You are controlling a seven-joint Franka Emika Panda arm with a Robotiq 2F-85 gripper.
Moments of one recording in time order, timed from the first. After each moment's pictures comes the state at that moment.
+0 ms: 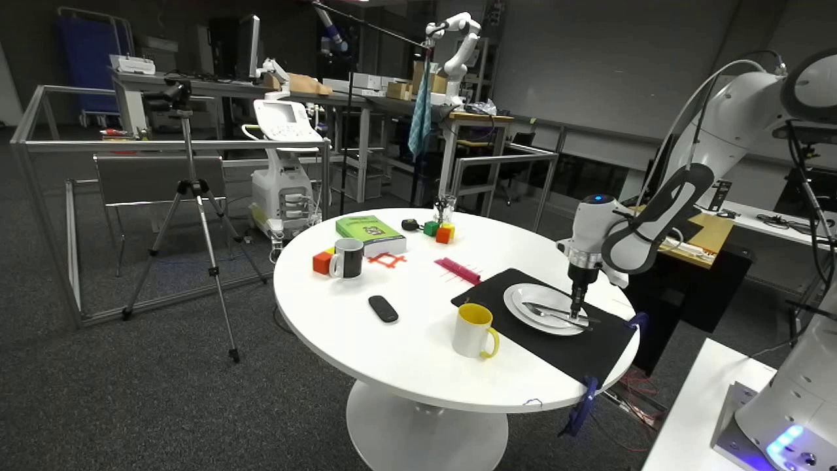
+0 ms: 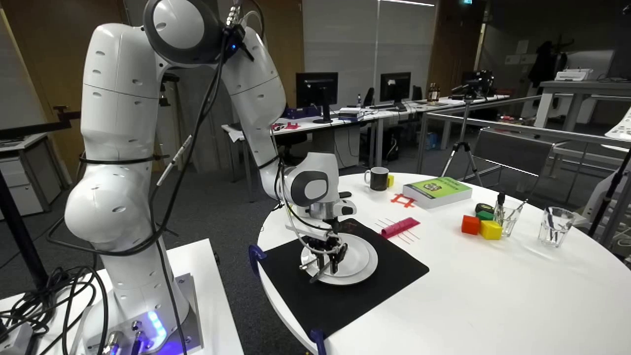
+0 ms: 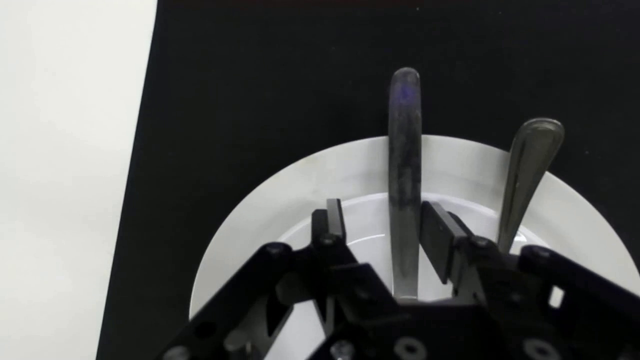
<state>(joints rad) -0.02 0.31 -0.09 -2.50 -0.40 2.76 -0.11</state>
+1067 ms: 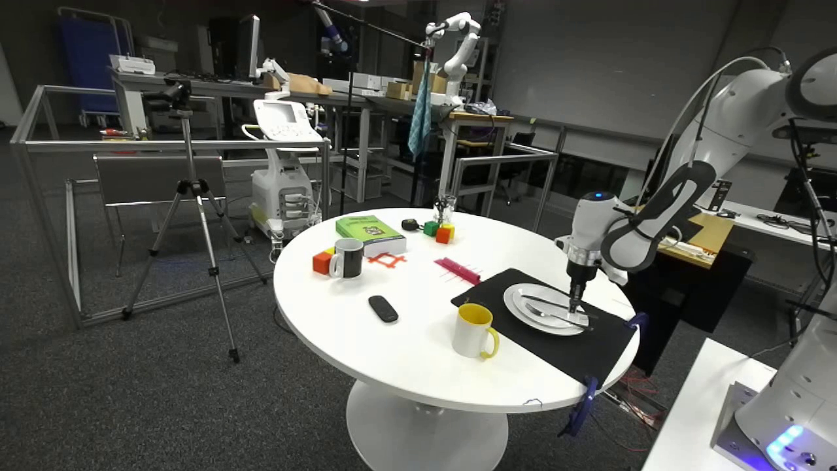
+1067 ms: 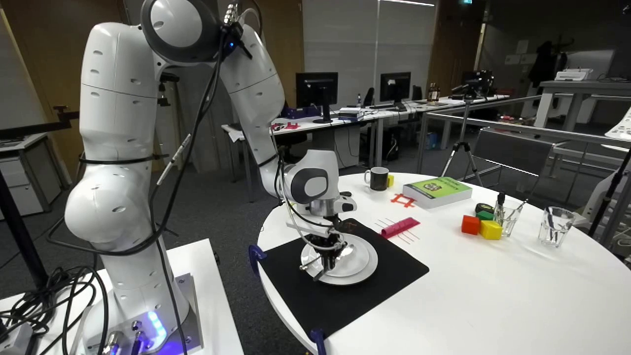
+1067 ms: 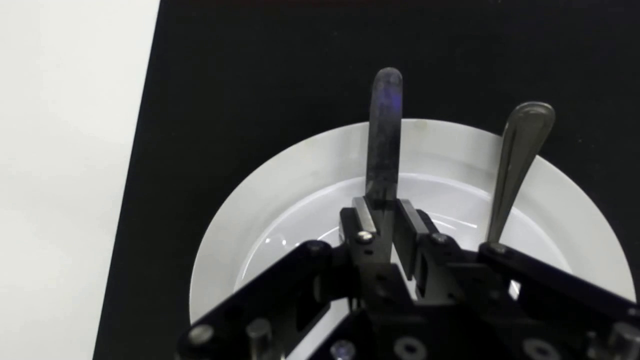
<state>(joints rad) -0.02 0.29 -0.08 -2.50 -0.40 2.76 -0.13</state>
